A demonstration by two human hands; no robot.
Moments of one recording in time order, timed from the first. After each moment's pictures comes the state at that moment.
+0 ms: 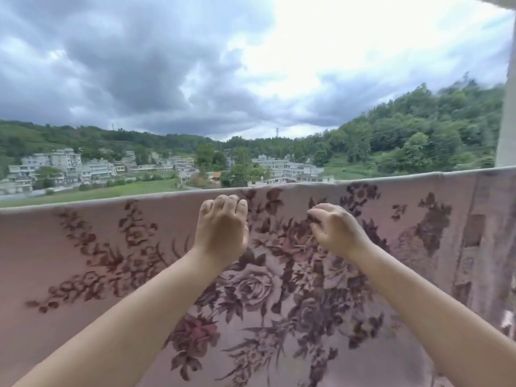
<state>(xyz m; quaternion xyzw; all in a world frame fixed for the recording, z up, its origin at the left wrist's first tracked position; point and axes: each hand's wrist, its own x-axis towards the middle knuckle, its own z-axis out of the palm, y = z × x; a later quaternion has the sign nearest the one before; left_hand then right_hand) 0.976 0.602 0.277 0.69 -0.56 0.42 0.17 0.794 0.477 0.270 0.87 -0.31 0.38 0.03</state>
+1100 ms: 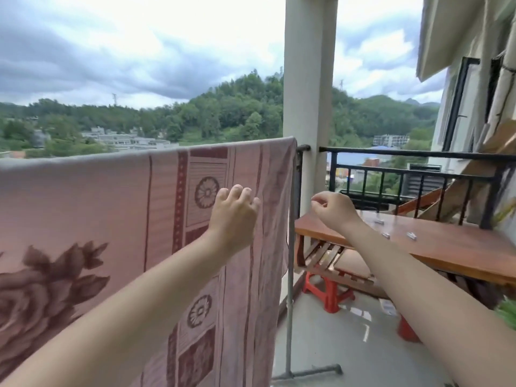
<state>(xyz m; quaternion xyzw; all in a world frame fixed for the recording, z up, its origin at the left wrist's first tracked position) 0.388 -0.085 0.218 0.46 -0.79 0.34 0.20 0.182 -0.083 0.223 0.64 -0.66 0.39 -0.03</state>
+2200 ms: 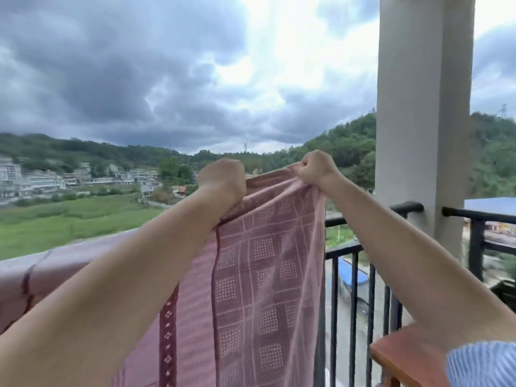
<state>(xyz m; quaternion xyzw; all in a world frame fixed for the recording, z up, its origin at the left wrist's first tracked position) 0.197 -0.526 0.395 0.76 -0.56 0.28 0.19 0.055 -0.643 0.404 0.78 -0.43 0.45 -0.03</state>
